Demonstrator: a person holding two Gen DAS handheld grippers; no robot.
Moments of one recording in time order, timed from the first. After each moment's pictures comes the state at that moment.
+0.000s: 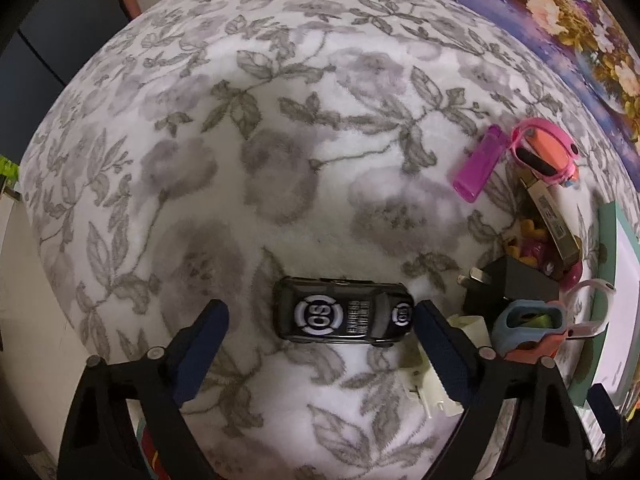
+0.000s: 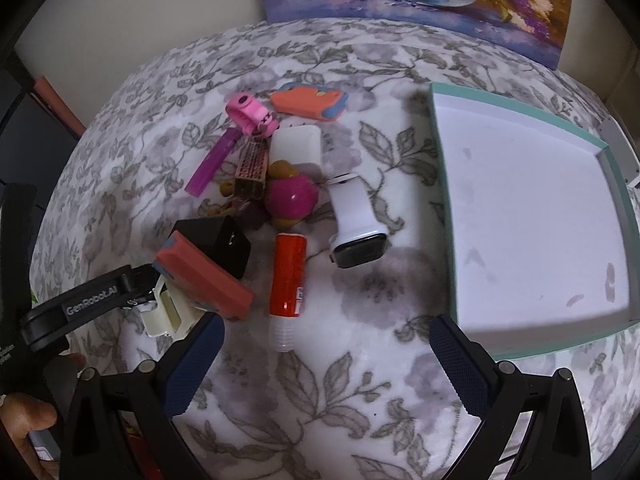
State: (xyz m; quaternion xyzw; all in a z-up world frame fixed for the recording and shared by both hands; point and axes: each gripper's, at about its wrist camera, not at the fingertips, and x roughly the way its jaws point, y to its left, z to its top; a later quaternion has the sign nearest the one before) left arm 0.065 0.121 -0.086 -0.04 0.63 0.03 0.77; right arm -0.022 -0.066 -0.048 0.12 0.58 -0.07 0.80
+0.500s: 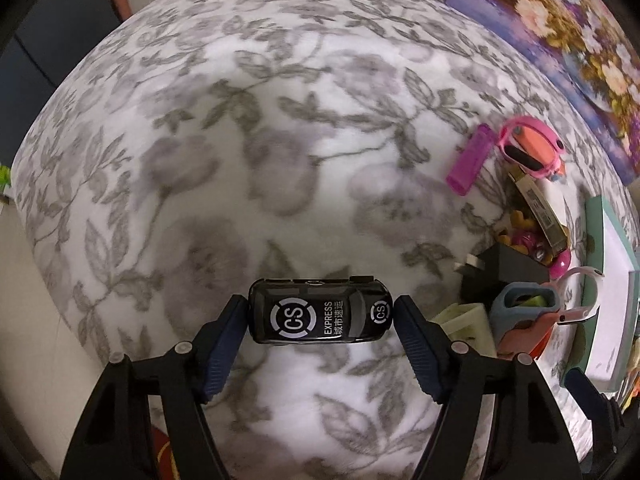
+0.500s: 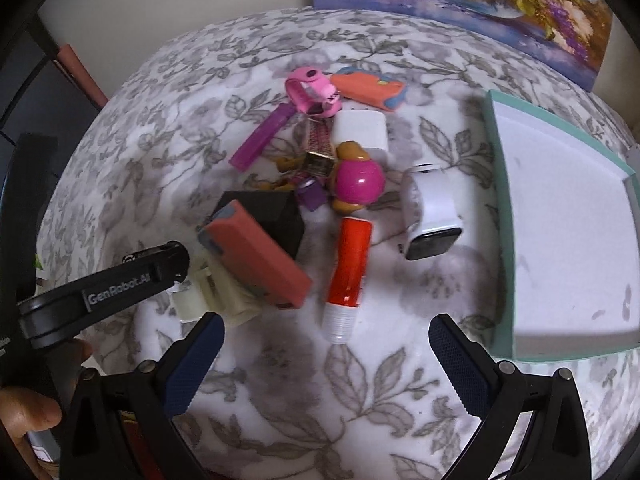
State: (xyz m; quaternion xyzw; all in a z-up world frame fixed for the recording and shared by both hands) left arm 0.059 0.121 -0.082 -0.05 0.63 0.01 0.78; right arm -0.016 -0.033 -0.053 0.10 0.59 -0.02 0.80
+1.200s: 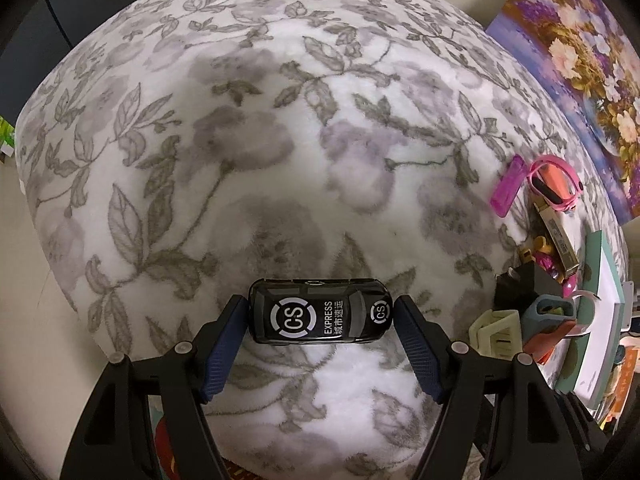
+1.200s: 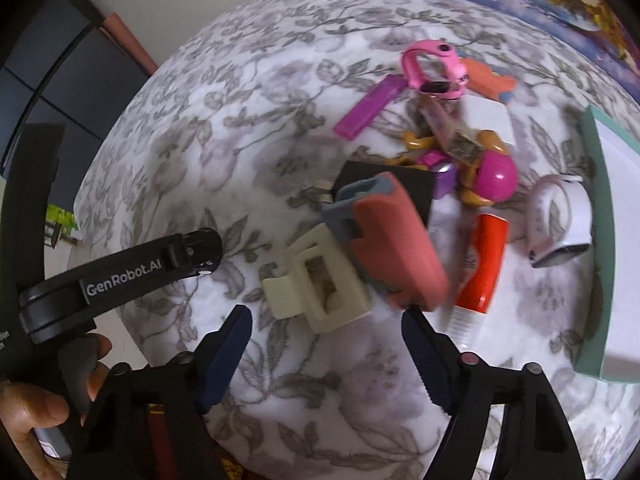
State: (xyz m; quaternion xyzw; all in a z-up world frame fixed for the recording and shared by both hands) left arm 0.047 0.185 -0.090 -0.12 0.63 0.02 0.77; right arm -0.003 0.023 -0.067 0.09 0.61 0.08 0.78
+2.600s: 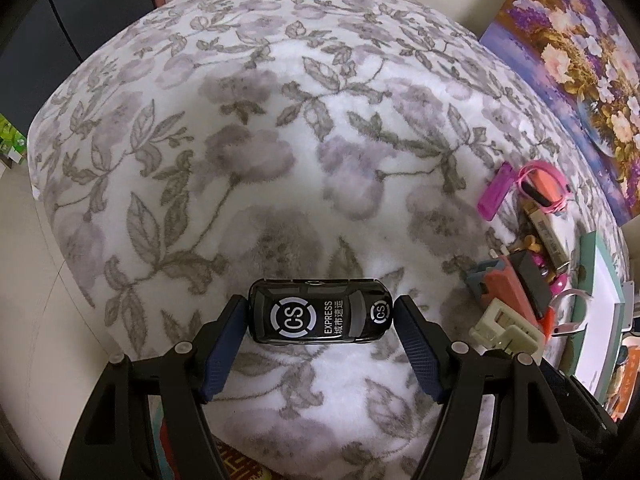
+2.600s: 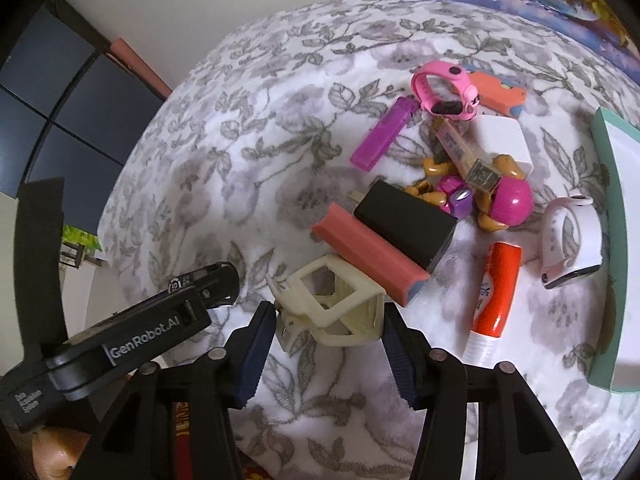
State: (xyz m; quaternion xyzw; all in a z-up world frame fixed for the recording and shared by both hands) left arm 0.035 0.184 -0.073 -0.11 0.61 0.03 0.79; right arm 0.006 0.017 -0.054 0.16 0.58 0.11 0.79
